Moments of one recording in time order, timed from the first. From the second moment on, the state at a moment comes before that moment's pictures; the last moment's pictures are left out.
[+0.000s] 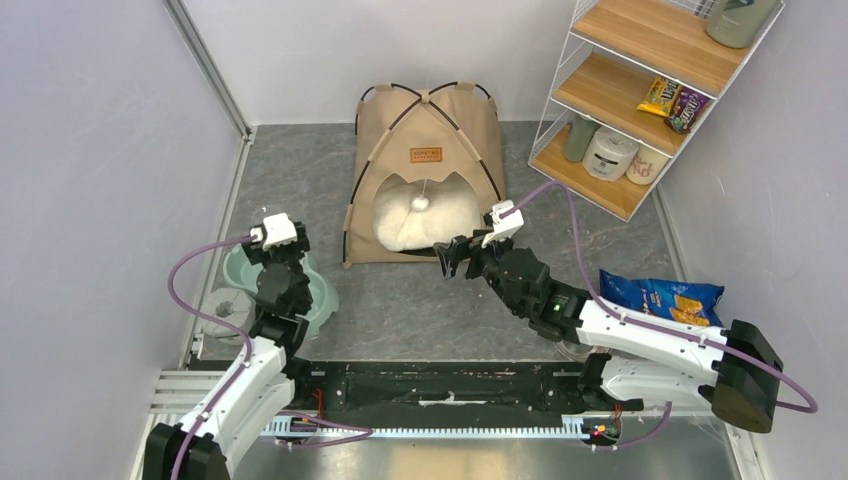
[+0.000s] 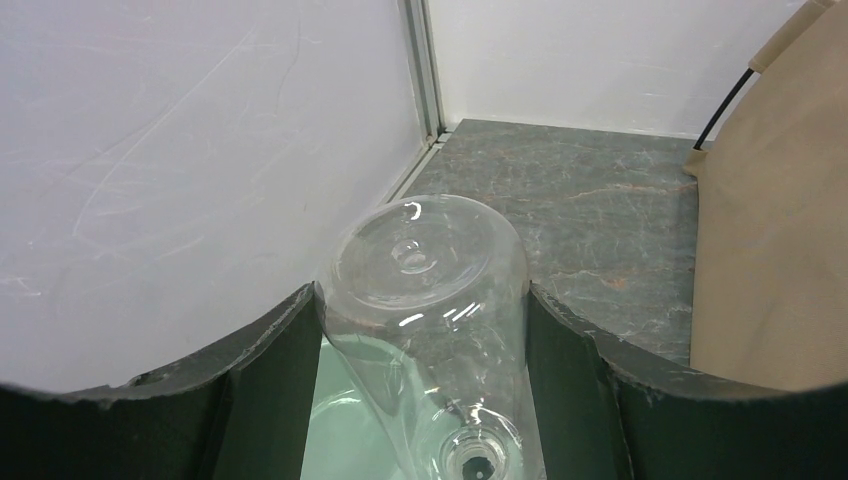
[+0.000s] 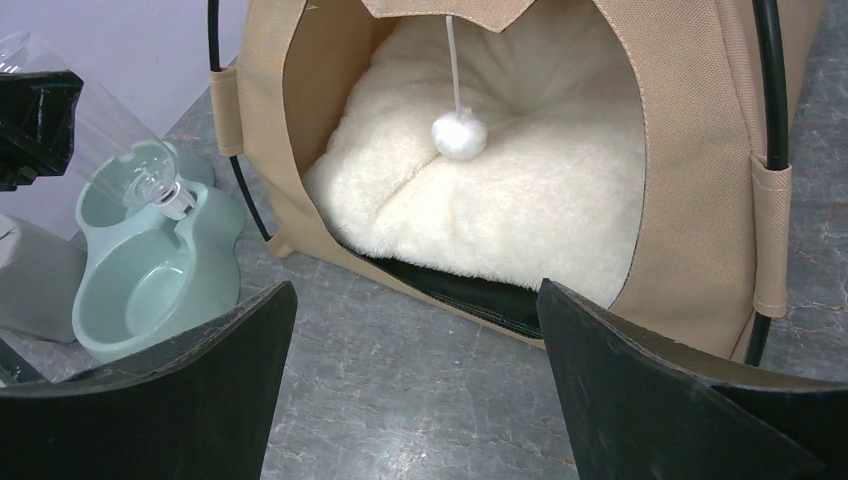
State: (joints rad) left arm -0.28 0.68 0.23 0.63 -0.70 0.25; right arm 1.03 1.07 0.66 0.27 0.52 0.31
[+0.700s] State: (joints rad) left arm -0.28 0.77 0.21 0.78 -0.76 0.27; right arm 1.02 1.08 0.66 0.27 0.50 0.32
